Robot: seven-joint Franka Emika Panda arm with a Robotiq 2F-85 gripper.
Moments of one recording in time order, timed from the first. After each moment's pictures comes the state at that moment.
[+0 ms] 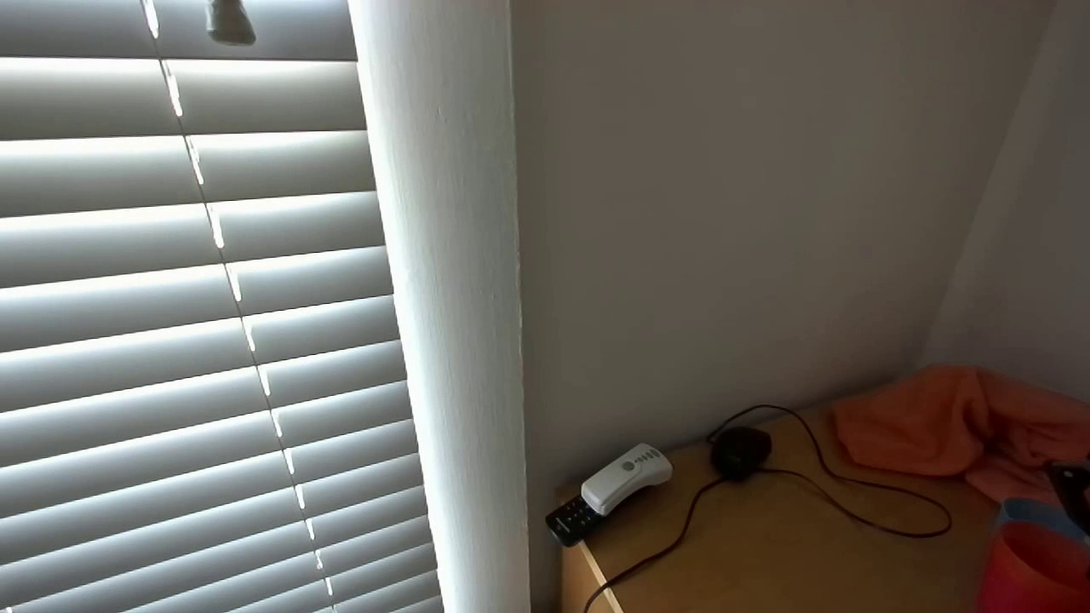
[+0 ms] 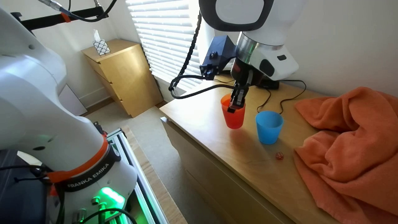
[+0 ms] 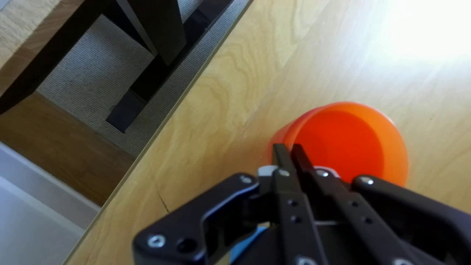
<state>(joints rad) -0.24 -0.02 -0.17 -2.49 0.28 2.19 0.26</state>
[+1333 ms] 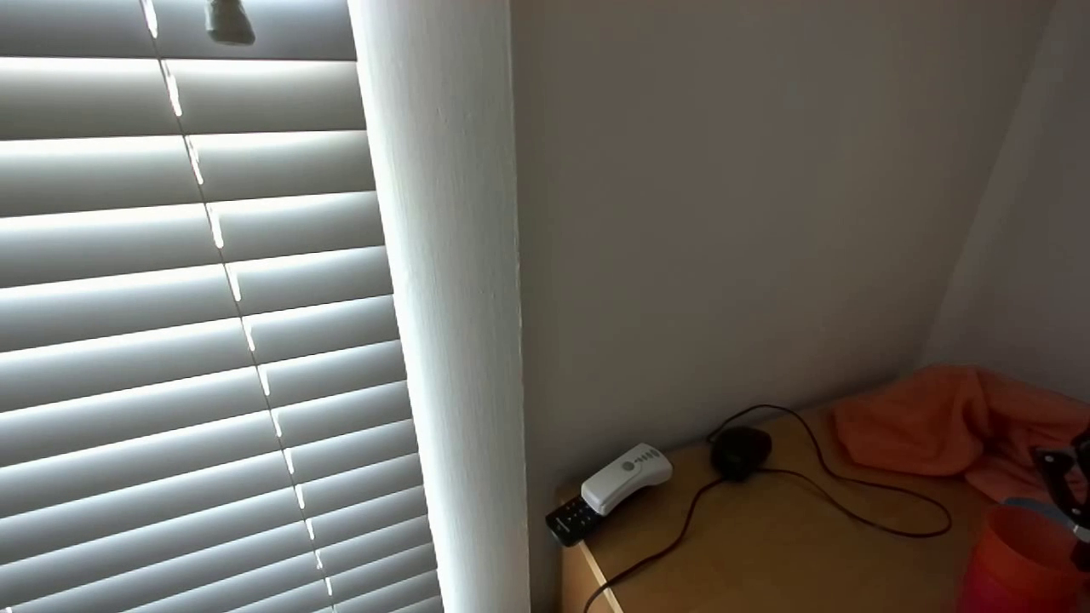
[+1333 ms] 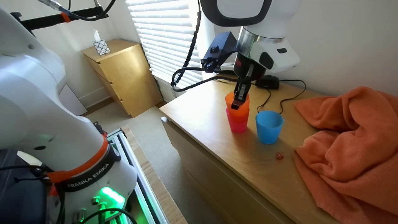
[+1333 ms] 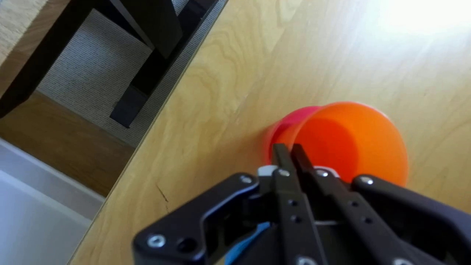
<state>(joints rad) -0.22 -0.02 -0.17 -2.48 0.27 2.22 0.35</state>
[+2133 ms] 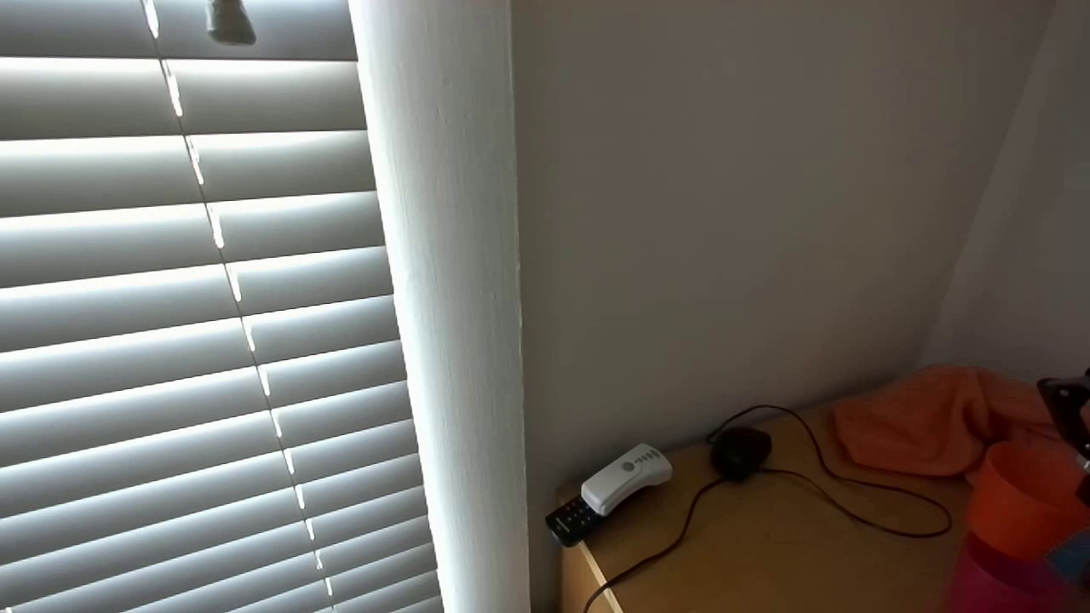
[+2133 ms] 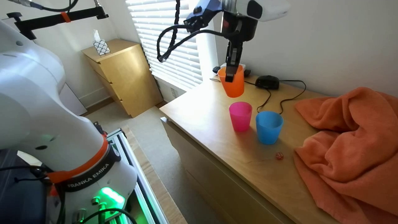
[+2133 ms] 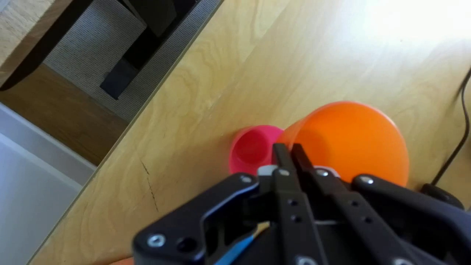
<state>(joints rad) -0.19 -0.24 -0.12 -2.49 0.20 2.12 0.40</state>
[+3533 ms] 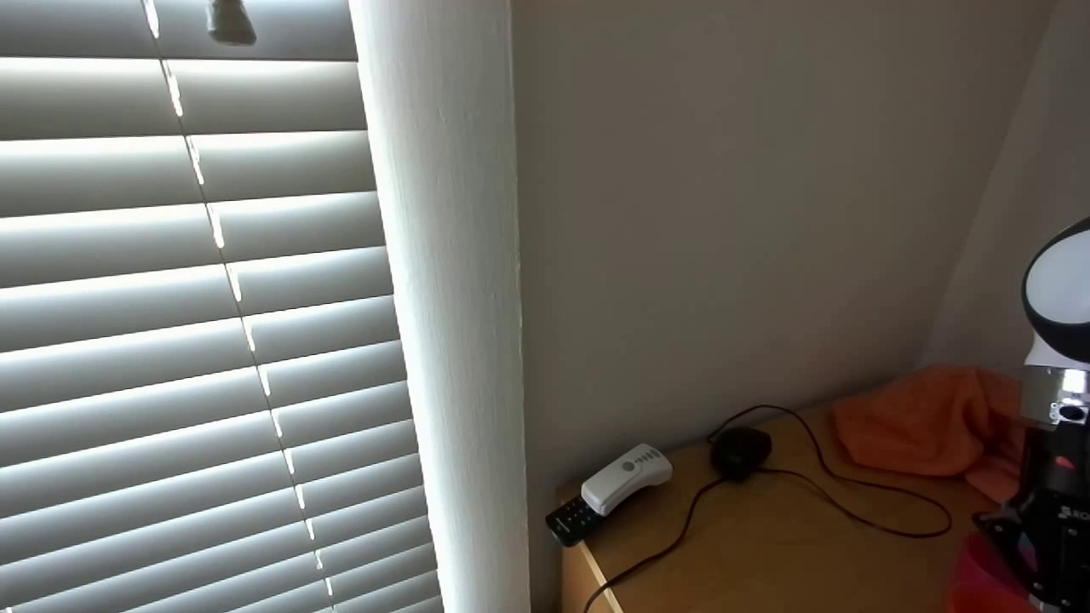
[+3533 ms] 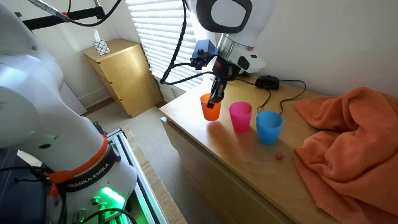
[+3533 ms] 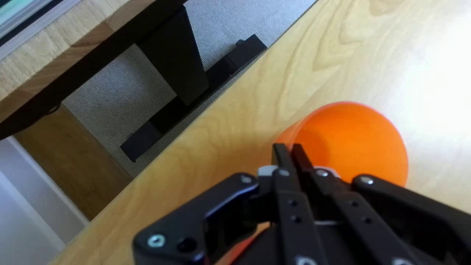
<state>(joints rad) -0.12 0.04 -0.08 -2.47 0.25 2.10 0.33</state>
